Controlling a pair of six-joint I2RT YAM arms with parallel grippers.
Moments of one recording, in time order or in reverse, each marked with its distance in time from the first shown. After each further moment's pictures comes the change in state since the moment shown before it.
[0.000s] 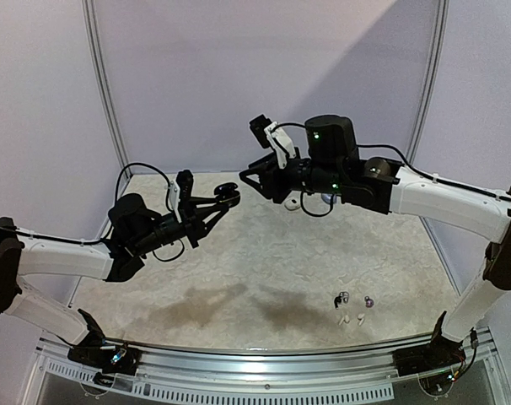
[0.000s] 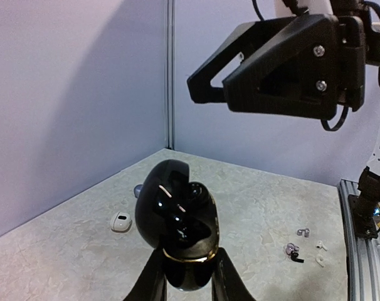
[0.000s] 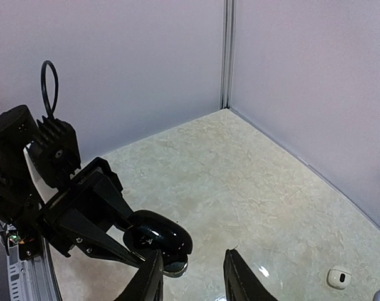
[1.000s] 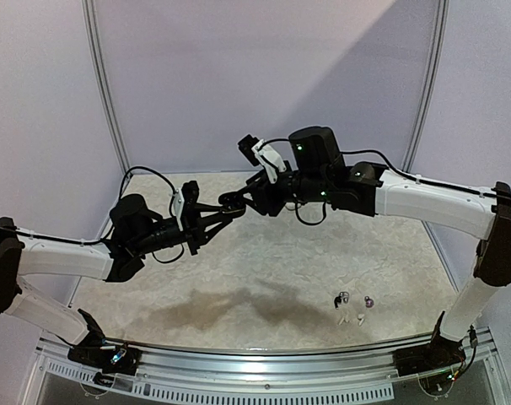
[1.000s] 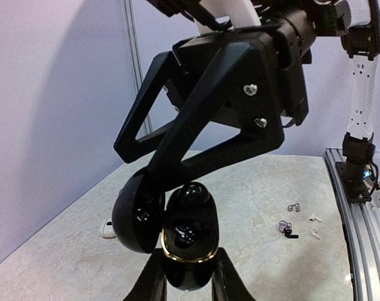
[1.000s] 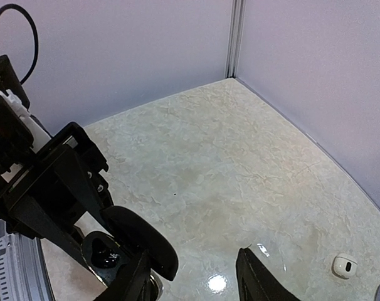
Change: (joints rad) left arm 0.000 0.000 -0.002 -0.029 0.138 0.154; right arm 0.003 0.075 0.012 -0.067 -0.005 -0.050
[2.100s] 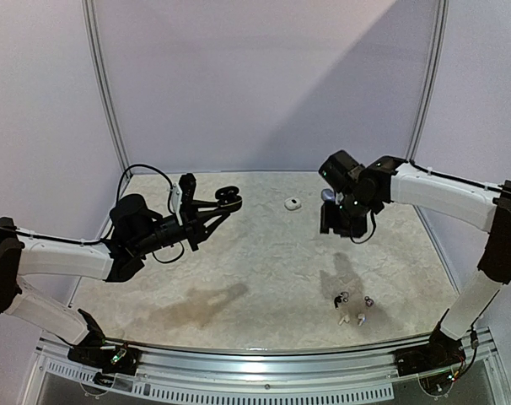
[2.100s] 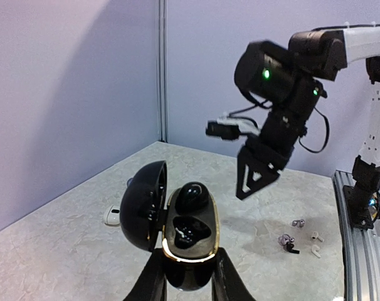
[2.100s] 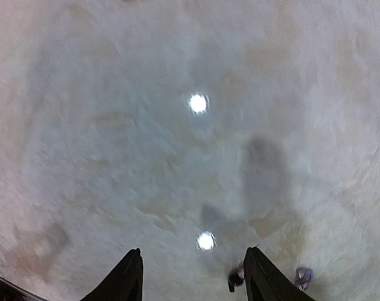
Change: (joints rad) left arm 0.000 0.000 0.000 -0.001 -0.111 -0.136; right arm -0.219 -0.046 -0.089 -0.726 0.253 0.842
